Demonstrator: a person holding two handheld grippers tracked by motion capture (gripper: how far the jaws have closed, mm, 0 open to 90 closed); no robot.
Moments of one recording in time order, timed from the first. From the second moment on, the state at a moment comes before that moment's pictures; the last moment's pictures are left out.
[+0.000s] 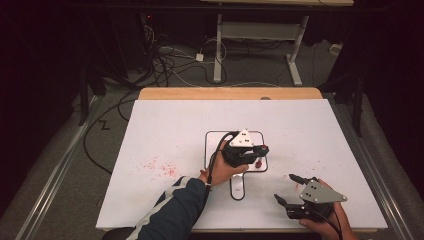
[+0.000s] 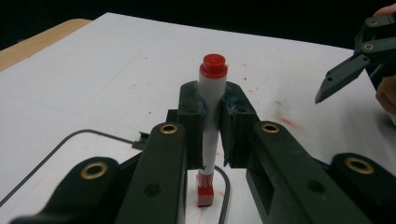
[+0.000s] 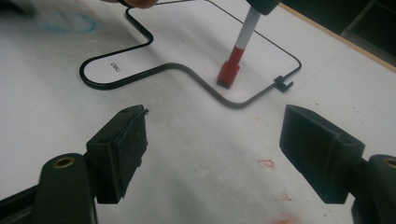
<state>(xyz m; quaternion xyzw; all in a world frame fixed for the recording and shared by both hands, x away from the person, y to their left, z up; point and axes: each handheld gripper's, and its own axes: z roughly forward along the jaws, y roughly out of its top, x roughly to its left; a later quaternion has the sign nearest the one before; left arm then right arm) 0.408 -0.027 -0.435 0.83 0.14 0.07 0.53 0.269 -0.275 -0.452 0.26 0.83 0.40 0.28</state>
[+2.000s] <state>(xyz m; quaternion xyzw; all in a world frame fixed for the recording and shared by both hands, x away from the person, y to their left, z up) 0.399 -0.016 -0.438 0.82 0.17 0.09 0.53 0.271 -0.272 -0.455 0.25 0.84 0.40 0.28</state>
